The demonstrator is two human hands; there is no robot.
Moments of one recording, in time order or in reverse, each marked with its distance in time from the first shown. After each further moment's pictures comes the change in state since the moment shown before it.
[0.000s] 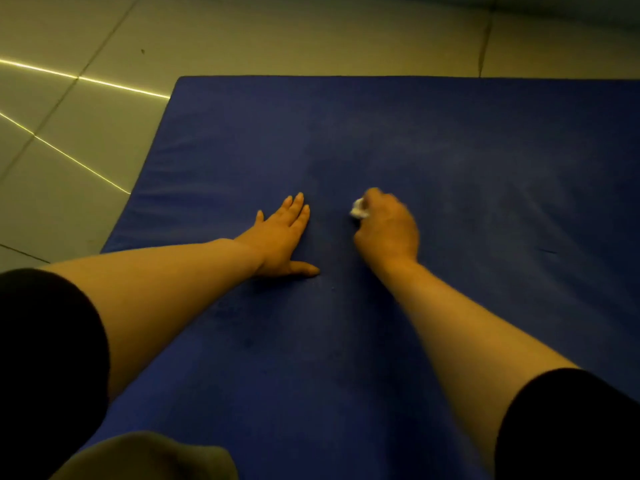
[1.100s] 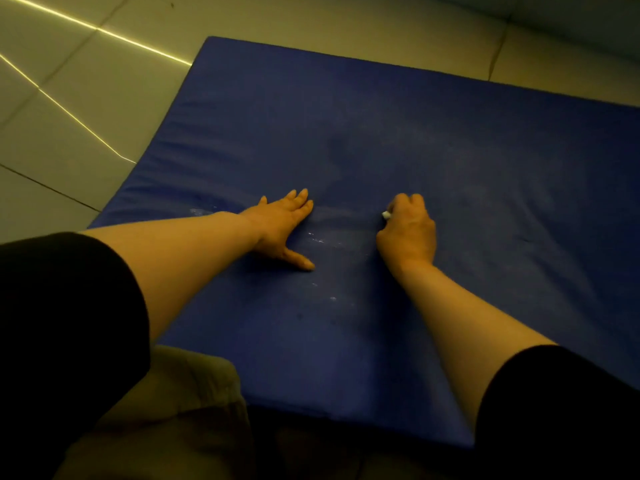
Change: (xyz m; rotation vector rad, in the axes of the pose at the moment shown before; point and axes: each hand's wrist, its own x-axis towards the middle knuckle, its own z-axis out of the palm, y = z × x) left_hand -0.043 0.005 0.021 -0.037 -0.049 0.023; right_hand -0.046 0.021 -0.014 -0.076 -0.023 0.077
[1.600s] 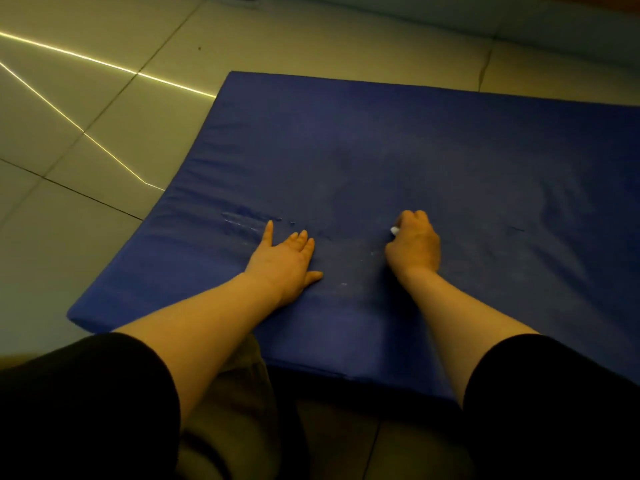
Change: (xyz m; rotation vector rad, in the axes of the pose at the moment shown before) left_hand -0.069 0.046 0.040 0.263 0.044 -0.178; right_hand -0.038 0.008 -0.006 0.026 -0.010 0.036
